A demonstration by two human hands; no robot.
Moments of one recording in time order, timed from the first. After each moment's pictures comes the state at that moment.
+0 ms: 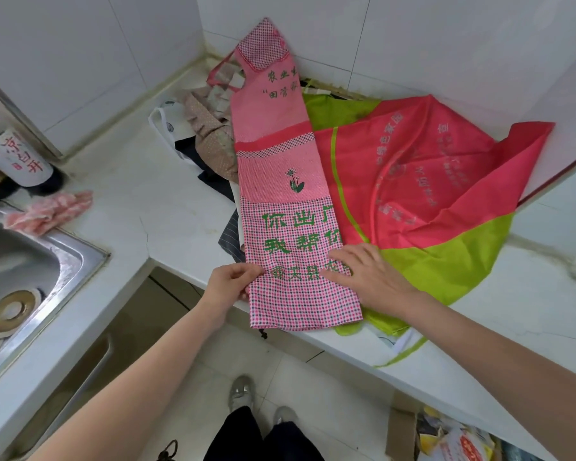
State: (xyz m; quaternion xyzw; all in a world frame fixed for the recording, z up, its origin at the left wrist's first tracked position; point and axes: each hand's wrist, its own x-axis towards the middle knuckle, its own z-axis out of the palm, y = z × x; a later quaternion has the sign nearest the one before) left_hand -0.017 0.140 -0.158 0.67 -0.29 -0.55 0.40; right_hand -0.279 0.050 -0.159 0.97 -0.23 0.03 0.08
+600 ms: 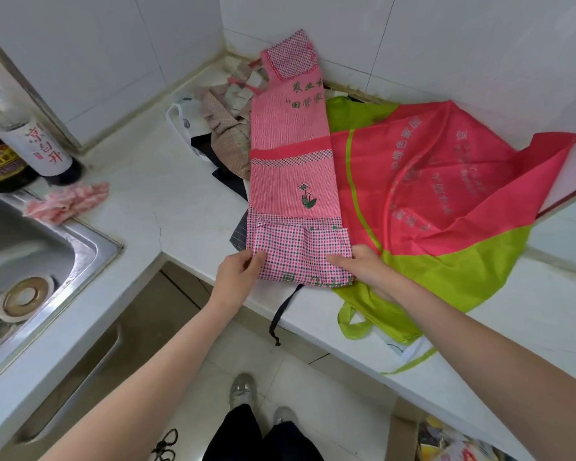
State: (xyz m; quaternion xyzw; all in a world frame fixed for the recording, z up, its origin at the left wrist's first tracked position) left_hand -0.016 0.136 -0.152 0.73 -0.42 -0.39 0.38; right_hand -0.227 0.036 -0.153 0.59 -0.55 0.15 -0.58
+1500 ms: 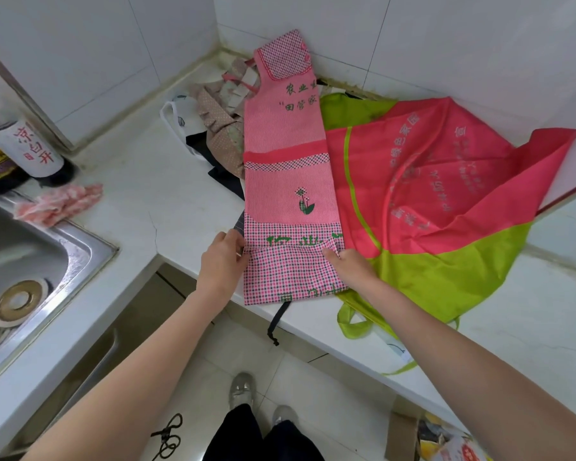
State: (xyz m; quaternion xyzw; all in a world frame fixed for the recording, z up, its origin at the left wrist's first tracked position) left_hand 0.005 0.117 -0.155 0.79 -0.53 -0.18 0.26; right_hand -0.208 0.039 -0.159 0.67 -0.64 0.01 -0.39
